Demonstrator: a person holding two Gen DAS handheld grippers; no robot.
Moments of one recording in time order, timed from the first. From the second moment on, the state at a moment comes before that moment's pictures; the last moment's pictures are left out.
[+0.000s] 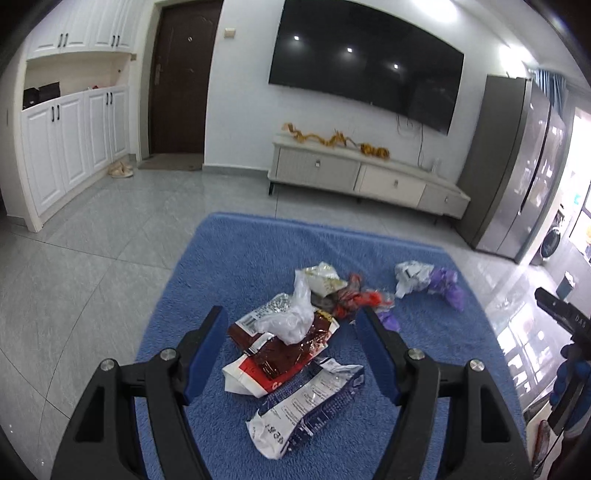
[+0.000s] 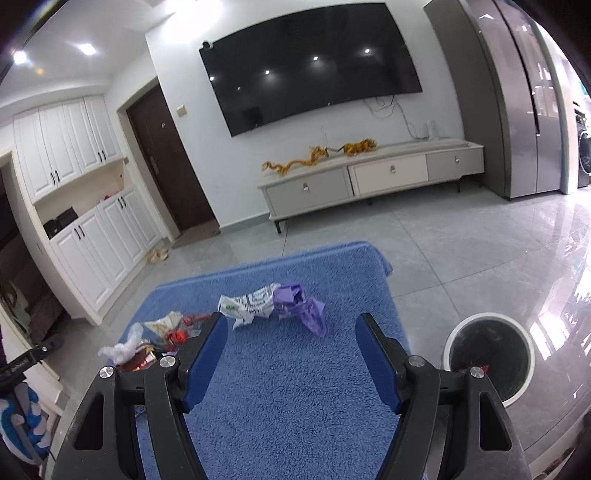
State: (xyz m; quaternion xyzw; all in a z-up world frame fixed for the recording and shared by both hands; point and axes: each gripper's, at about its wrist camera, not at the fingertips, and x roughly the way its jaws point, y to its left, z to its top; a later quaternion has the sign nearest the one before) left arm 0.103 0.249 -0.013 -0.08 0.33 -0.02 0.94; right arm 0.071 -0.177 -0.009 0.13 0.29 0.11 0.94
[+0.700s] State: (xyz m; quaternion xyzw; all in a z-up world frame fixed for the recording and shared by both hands) left arm 0.184 0.254 -0.083 -0.05 0.40 -0.07 0.91; right arm 0.238 -0.116 -0.099 0.03 0.38 0.19 0.90
